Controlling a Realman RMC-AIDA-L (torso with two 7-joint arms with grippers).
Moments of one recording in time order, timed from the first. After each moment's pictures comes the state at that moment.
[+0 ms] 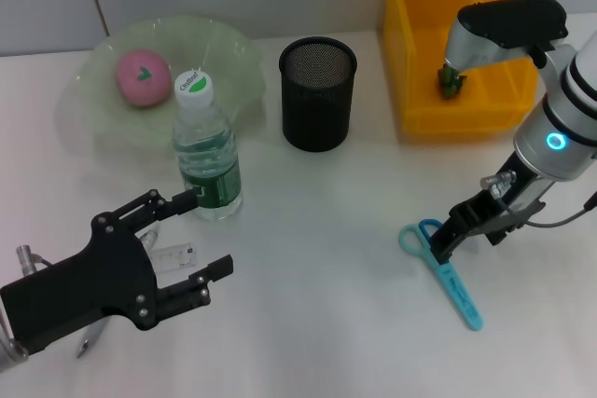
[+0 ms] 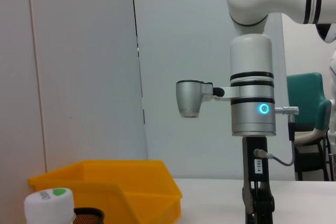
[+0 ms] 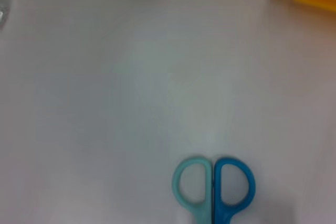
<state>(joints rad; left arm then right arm) -0.28 -2.06 1.11 0.48 1.40 1.62 -0.72 0.74 2.09 -1.26 -1.09 -2.75 -1.65 2.96</state>
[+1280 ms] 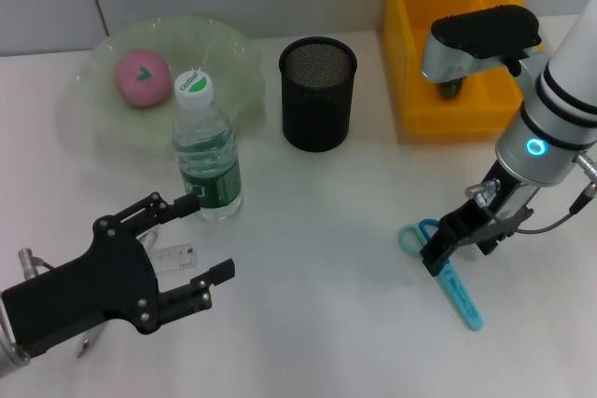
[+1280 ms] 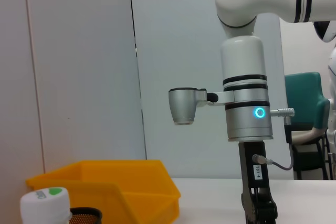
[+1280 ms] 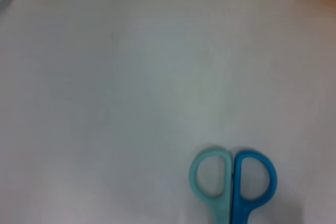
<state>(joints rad) -0.28 -2.06 1.11 0.47 1.40 1.62 -0.71 0.80 2.09 -1.29 -1.01 -2.75 -1.64 2.96</state>
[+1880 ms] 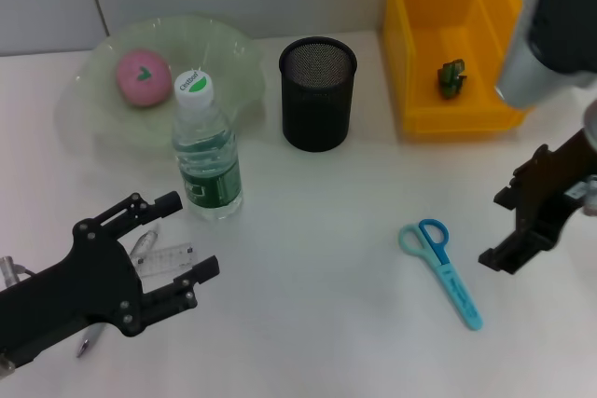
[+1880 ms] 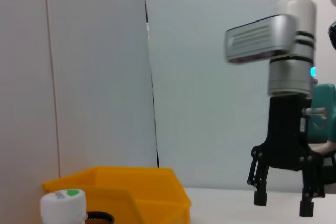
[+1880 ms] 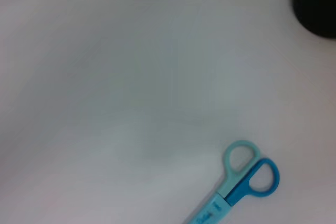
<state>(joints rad) -0.25 -2.06 1.08 0.46 1.39 1.65 -0.71 0.55 2.08 -1.29 -1.67 -2.65 -1.94 2.25</state>
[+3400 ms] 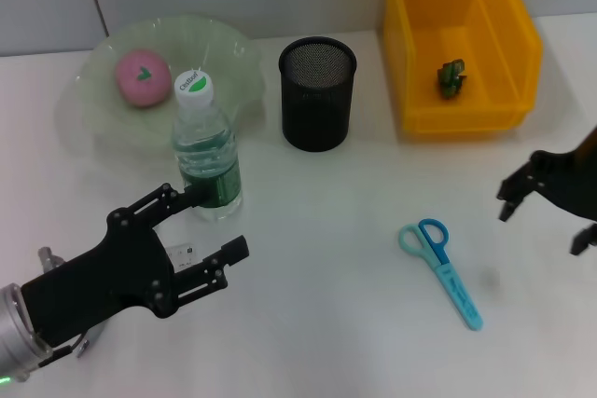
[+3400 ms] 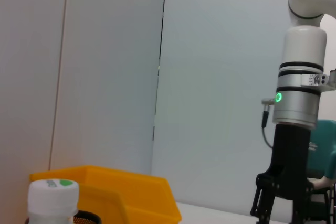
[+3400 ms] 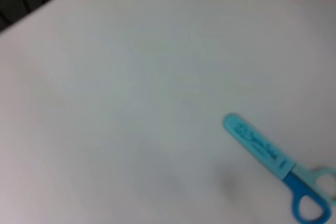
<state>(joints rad) -0.35 -2.07 1.06 0.29 1.36 1.65 -0.75 0.64 2.05 -1.23 -1.48 -2.79 -1.94 0.71</state>
